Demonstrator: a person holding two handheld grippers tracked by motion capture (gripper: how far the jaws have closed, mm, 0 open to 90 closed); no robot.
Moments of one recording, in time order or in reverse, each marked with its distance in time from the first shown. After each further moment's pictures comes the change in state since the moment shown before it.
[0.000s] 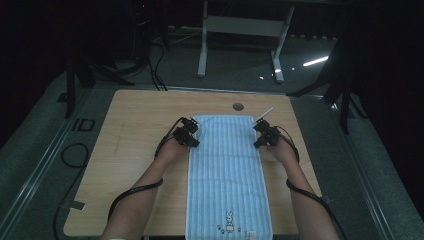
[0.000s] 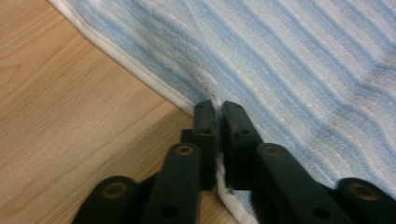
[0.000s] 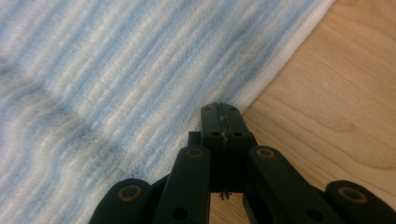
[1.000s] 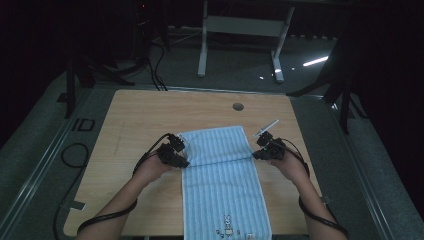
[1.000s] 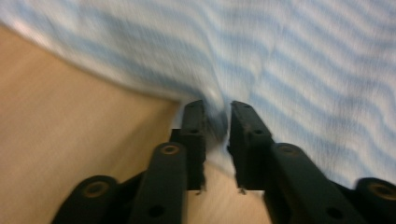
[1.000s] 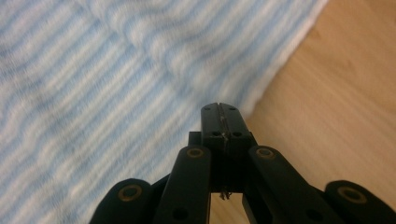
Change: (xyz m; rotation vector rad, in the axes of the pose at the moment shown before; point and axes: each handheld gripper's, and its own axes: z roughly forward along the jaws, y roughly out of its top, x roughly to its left) left arm -0.023 -0.067 -0.052 0.105 -0.116 0.062; right arm 0.055 -0.042 -0.051 -0.116 0.059 -0.183
